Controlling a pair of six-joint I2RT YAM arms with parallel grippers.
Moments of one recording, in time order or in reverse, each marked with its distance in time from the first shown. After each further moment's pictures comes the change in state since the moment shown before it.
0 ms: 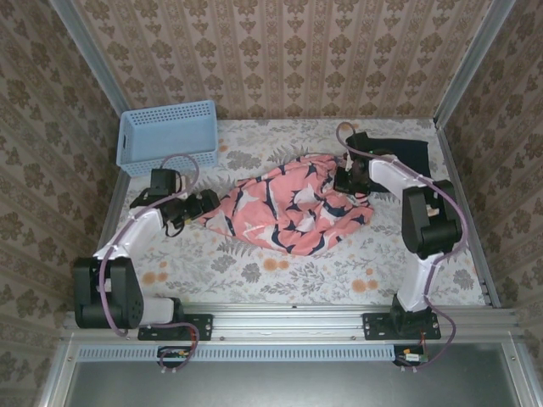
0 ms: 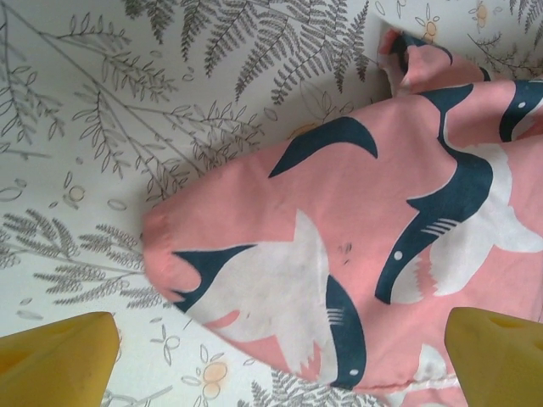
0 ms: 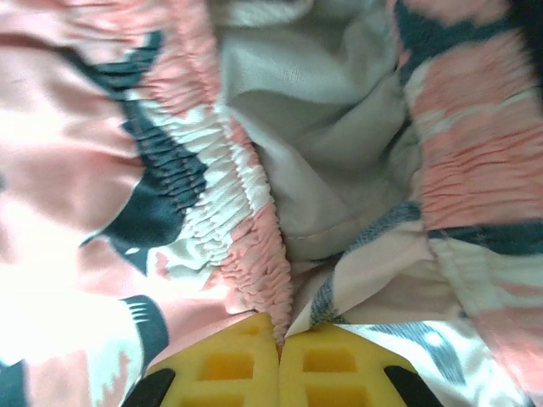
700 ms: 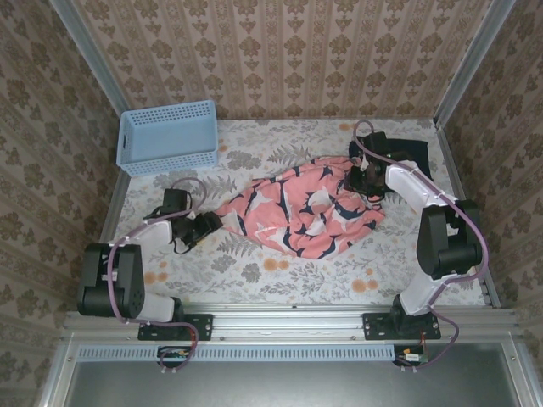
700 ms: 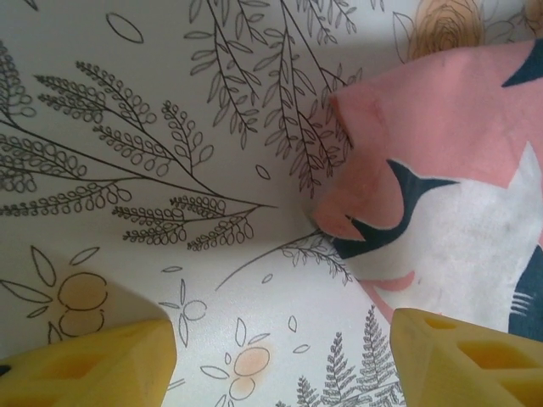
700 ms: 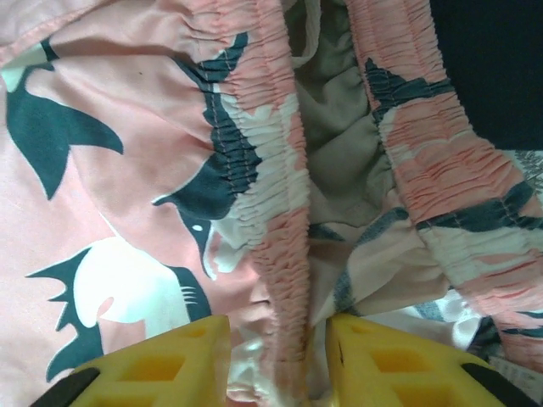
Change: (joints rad) left arm -0.044 0.095 -0.204 0.198 0.014 -0.156; right arm -0.050 -0.172 -0.107 -0.023 0.031 0.019
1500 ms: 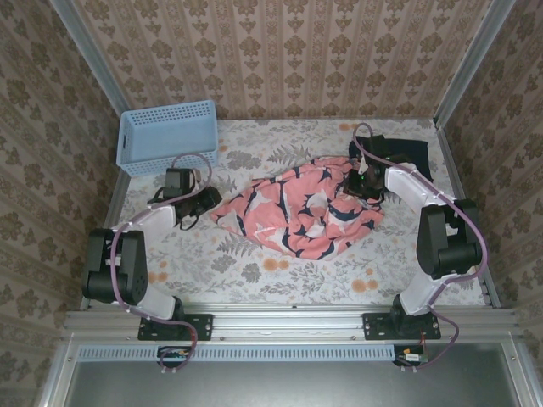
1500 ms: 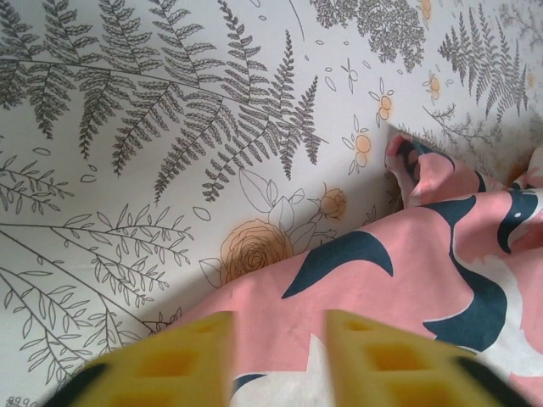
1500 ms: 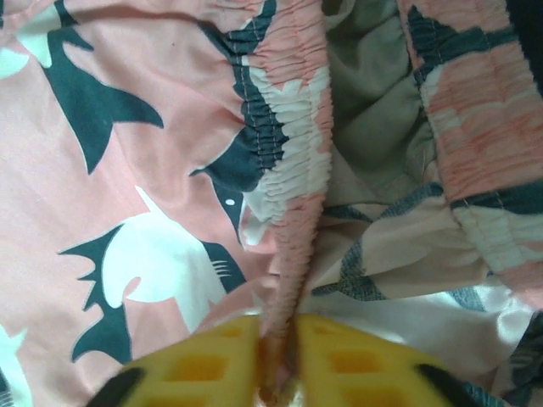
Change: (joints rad) left arm -0.029 0.091 0.162 0.200 -0.015 0.026; right arm 0.000 0.002 -0.032 0.017 -0.072 0.026
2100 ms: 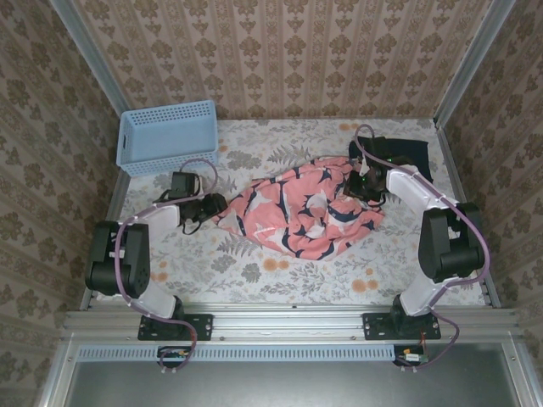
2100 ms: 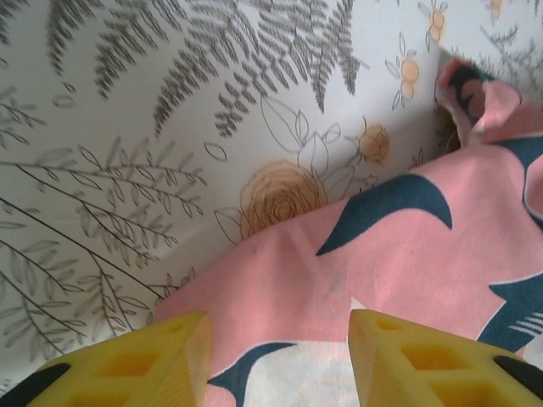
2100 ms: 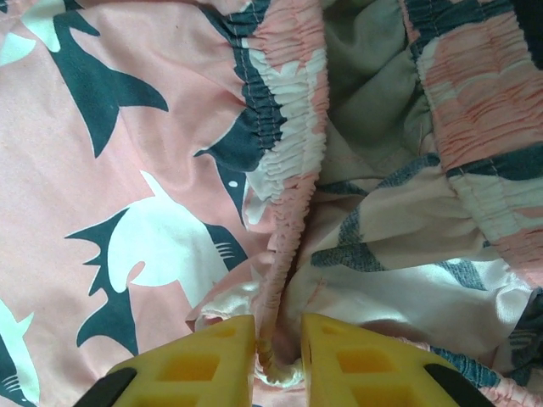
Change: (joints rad) left arm -0.032 0.056 -0.013 -0.046 0.013 0.048; right arm 0.000 -0.029 -0.024 -0.011 -0.006 0.004
